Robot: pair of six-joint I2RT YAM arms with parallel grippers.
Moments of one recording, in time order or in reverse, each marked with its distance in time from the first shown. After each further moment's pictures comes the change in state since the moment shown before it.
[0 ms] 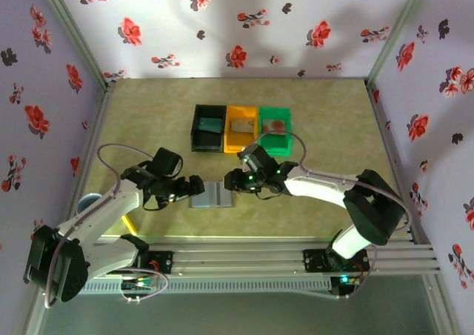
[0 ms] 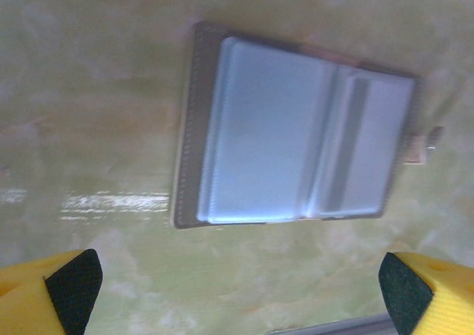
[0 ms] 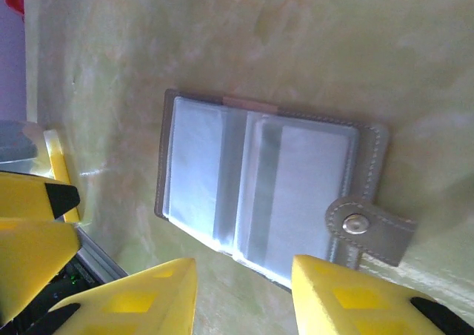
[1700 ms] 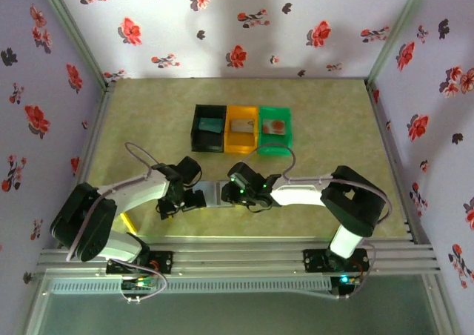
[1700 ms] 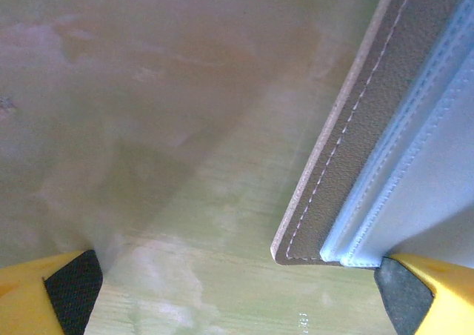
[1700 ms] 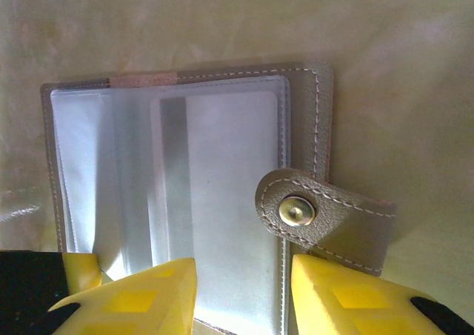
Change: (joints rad) left arm -0.117 0.305 -0.008 -0.014 -0.118 -0.140; right arm 0.130 0.134 -0.036 0.074 0.220 0.160
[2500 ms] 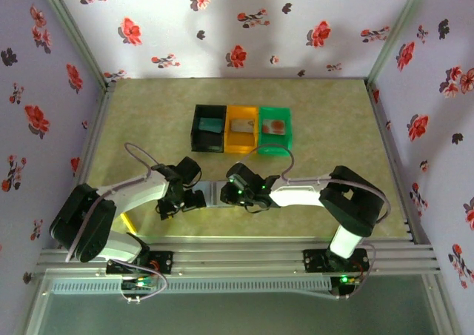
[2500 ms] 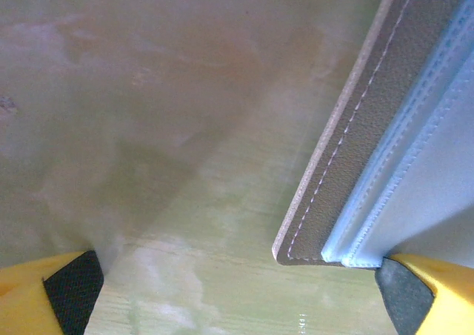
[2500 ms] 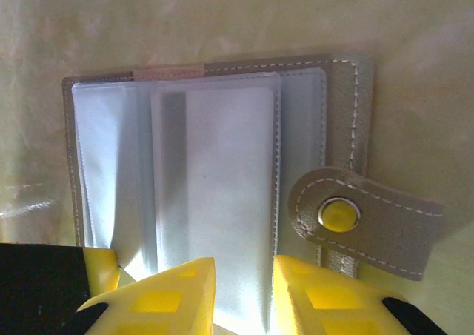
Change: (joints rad) left arm -0.001 -0.003 -0.008 0.007 0.001 -0.003; right arm 0.013 0.011 0.000 0.043 -0.016 0.007
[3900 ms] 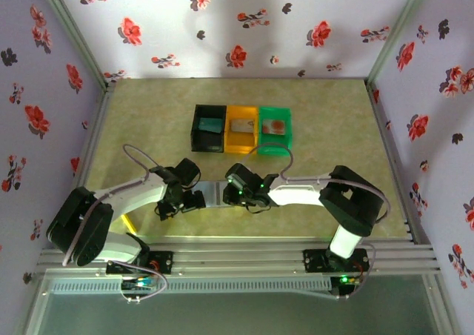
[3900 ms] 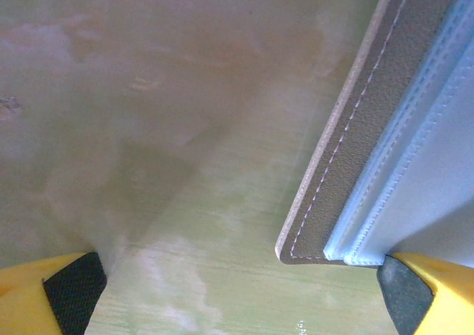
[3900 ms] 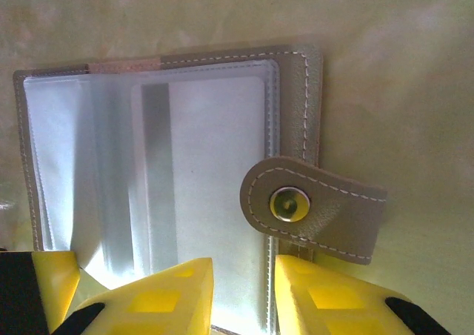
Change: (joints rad) left arm -0.004 -0.032 -0.025 0.021 -0.007 -0.001; right arm 0.003 0.003 0.029 -0.106 0.041 -0.027
